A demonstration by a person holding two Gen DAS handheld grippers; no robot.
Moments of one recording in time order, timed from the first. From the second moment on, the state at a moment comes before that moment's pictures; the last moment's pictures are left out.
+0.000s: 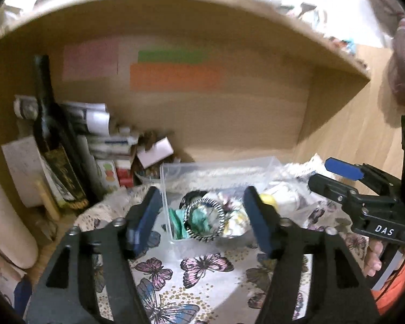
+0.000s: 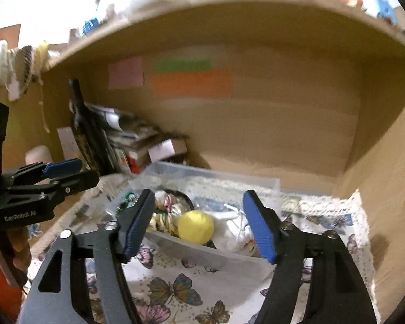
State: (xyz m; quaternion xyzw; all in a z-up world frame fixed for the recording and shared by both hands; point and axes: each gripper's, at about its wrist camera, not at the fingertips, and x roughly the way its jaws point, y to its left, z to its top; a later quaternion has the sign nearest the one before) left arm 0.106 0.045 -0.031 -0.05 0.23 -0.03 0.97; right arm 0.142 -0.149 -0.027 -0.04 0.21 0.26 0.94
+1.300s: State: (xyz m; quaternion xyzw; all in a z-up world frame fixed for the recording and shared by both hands) left arm 0.014 0.015 0.005 -0.01 0.12 -0.02 0.99; right arm 0.054 -0.178 0.002 -0.02 0.11 0.24 0.97
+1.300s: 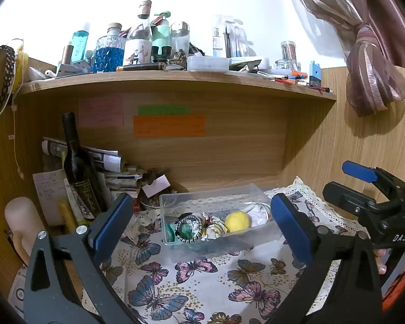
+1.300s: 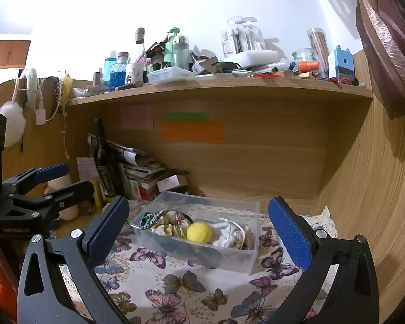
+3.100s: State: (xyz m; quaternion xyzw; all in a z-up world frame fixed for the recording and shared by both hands) left arm 0.018 0.012 0.004 -0.01 0.12 -0.04 0.99; right arm 0.054 -0.177 0.002 -0.01 0.11 0.24 0.97
